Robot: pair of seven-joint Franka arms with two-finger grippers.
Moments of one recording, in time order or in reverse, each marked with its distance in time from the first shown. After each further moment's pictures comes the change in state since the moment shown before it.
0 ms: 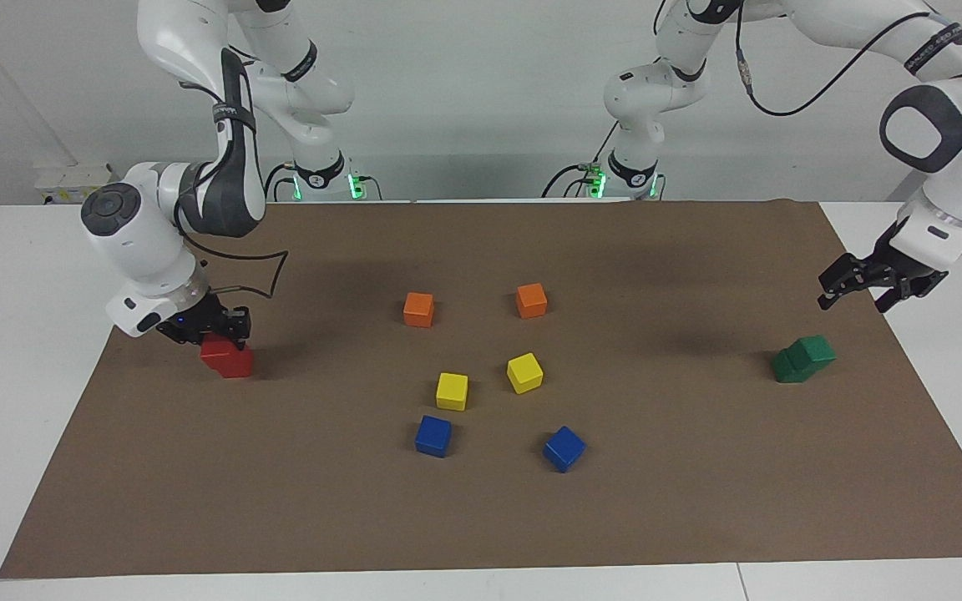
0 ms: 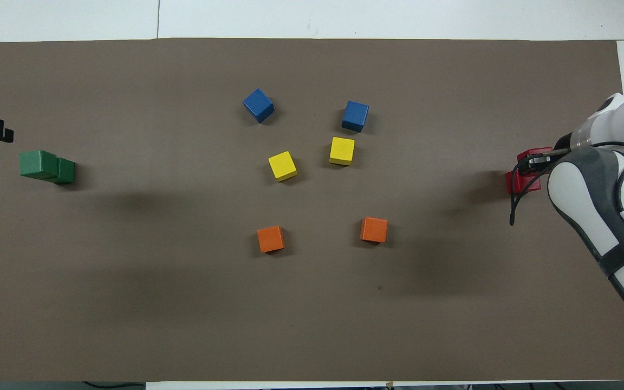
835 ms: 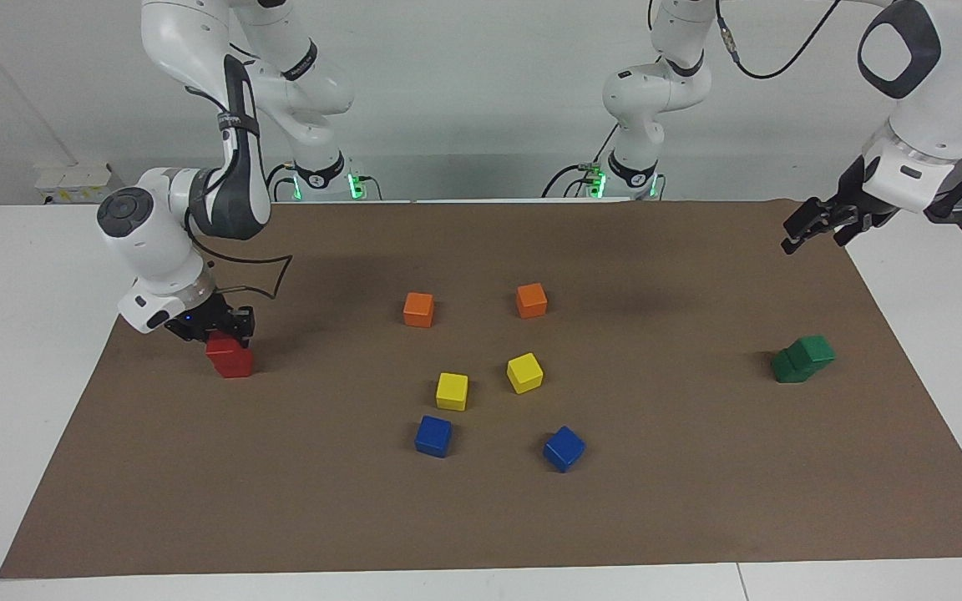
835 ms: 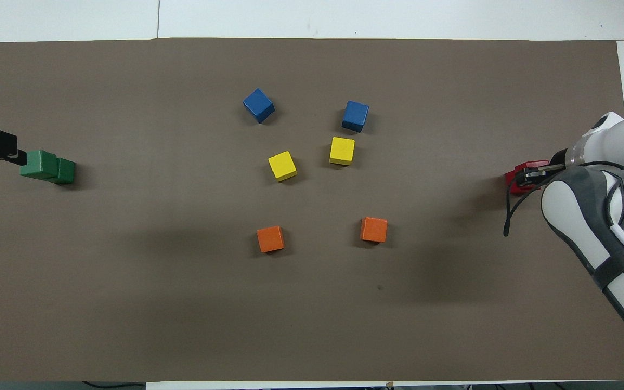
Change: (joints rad) left arm -0.101 -0.110 -0.004 0.000 0.016 -0.204 -0.226; right arm -0.012 -0.033 -0.001 -0.109 0.000 0.082 0.000
